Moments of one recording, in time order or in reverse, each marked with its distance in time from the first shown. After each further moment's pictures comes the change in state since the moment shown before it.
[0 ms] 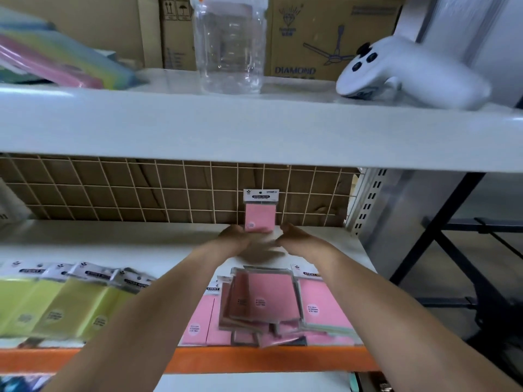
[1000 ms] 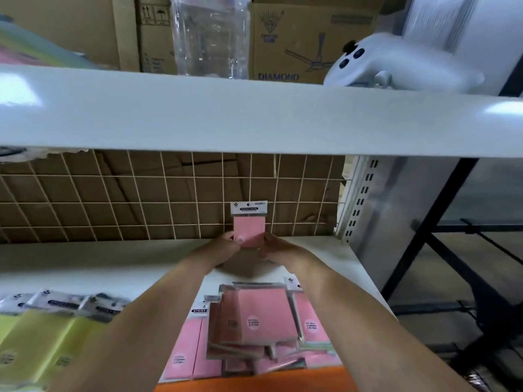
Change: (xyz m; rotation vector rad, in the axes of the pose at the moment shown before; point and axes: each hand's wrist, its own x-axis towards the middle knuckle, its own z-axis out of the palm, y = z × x) left_hand 0.053 -0.022 0.004 -0.227 -0.131 0.106; right_hand 0.018 -0.001 0.013 0.056 -0.050 -0.125
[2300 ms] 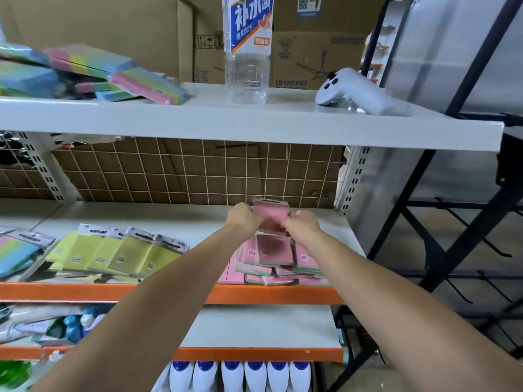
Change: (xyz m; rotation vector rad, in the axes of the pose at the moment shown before) left_hand -0.177 0.068 0.032 0.237 0.405 -0.069; right_hand -0.137 -0.025 0.015 0.223 0.394 0.088
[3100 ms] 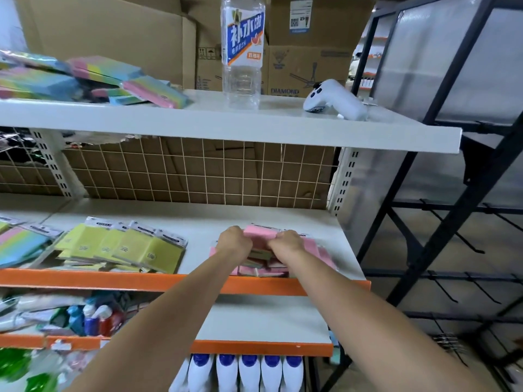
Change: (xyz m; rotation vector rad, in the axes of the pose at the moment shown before) left_hand -0.052 -0.031 0.018 0.102 0.065 -0.056; right_hand -0.057 0.015 0.009 -0.164 -0.072 0.063
